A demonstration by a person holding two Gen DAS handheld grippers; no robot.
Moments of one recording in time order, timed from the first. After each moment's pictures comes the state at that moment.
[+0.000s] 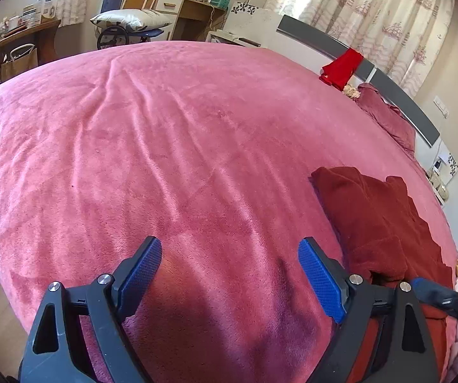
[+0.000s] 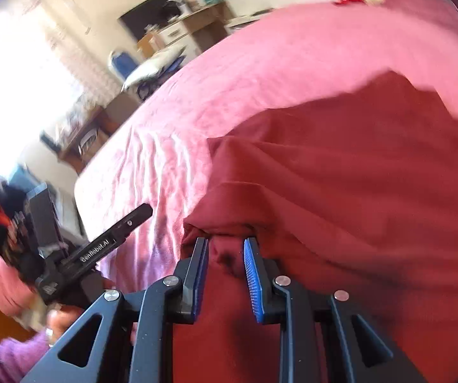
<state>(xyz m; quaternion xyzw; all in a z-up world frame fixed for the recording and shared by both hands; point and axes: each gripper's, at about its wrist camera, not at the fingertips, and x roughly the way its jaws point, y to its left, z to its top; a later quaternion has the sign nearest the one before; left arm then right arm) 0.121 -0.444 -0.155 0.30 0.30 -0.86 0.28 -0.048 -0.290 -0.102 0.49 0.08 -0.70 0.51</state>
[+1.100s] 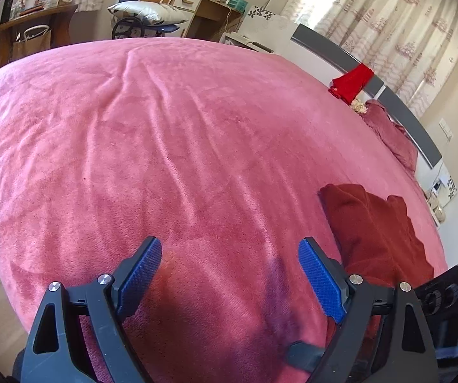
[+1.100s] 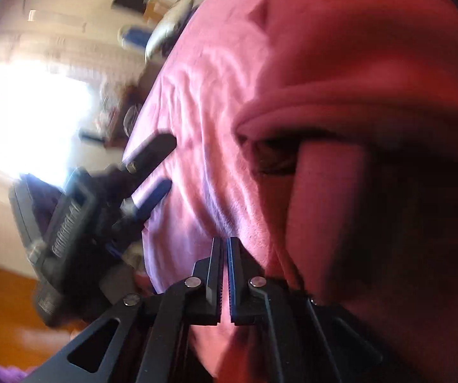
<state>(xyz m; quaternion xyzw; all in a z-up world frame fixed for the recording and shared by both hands) 0.137 -0.463 -0.158 0.28 0.34 -0.85 0.28 -0.062 -0.372 -0.193 0.62 -0.08 -0.54 0.57</state>
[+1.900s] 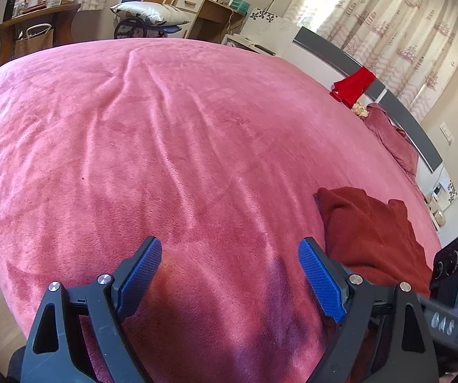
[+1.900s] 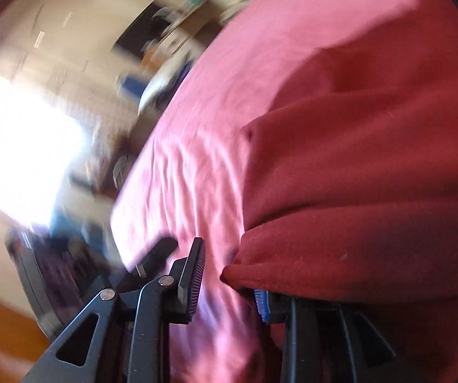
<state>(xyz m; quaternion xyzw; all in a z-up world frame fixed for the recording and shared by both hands) 0.134 -0.466 -0.159 0.28 0.35 -0.85 0.29 -0.087 -0.385 -0.168 0.53 -0.07 -0.63 0.56</state>
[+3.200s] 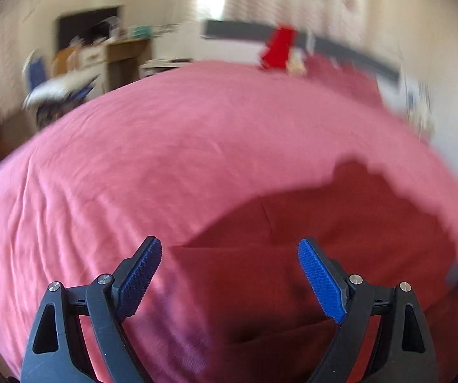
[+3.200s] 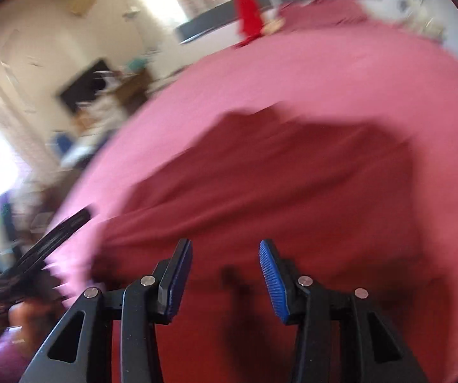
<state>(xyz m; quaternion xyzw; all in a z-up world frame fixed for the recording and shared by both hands) -0.026 -0.366 -0.126 0.36 0.06 -0.90 0.23 -0.158 -0.156 -0.121 0.42 -0.01 -0.84 0.34</state>
